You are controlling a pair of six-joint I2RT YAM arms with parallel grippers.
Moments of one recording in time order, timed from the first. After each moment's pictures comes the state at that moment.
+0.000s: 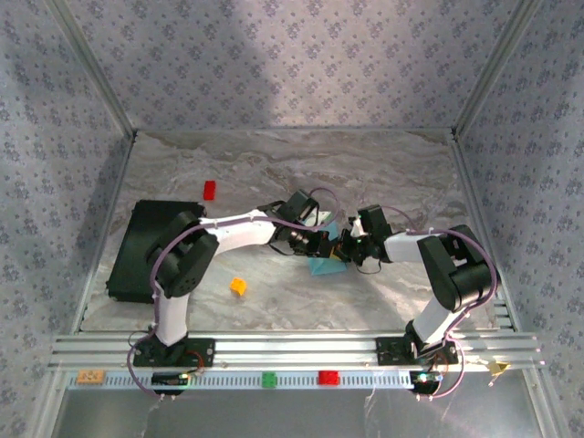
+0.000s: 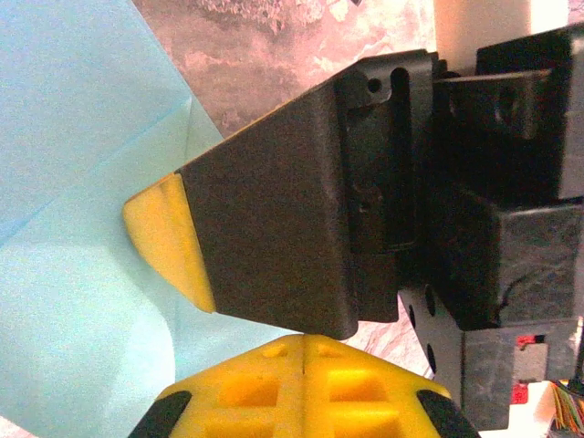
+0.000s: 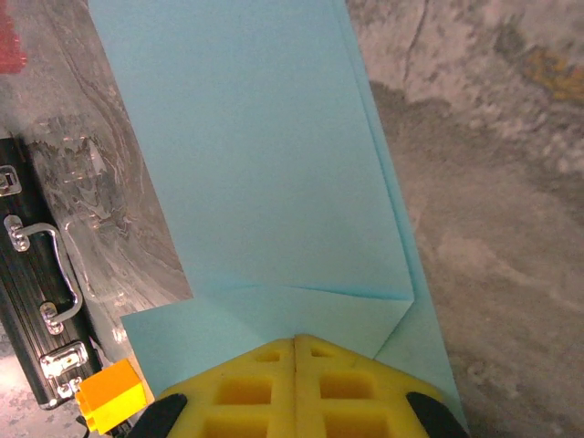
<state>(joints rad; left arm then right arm) -0.86 1.94 1.27 -0.32 0.58 -0.61 0.36 1.65 0.60 0.08 -0.59 0.85</state>
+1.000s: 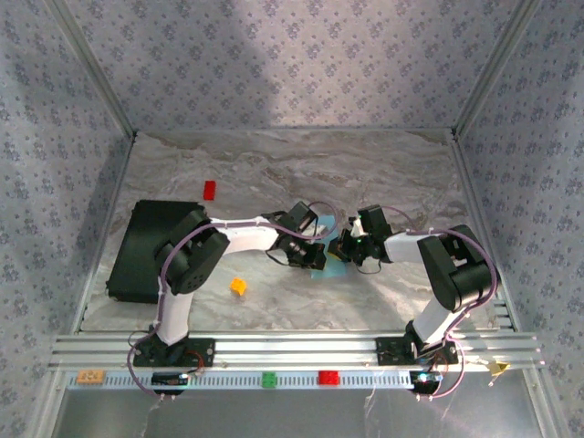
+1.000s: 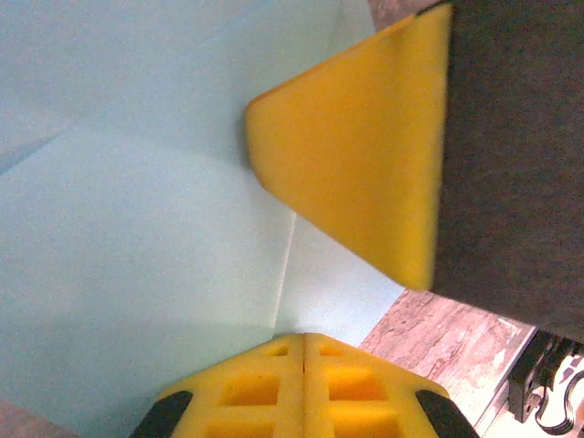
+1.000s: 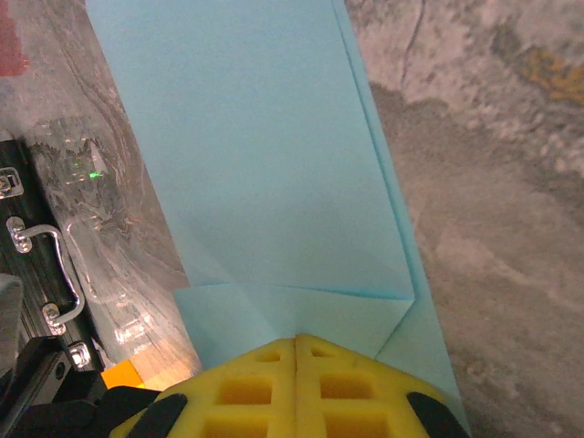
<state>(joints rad) -0.87 1.99 1.20 -0.32 0.54 -0.60 0.36 1.65 0.60 0.09 -0.59 0.85</state>
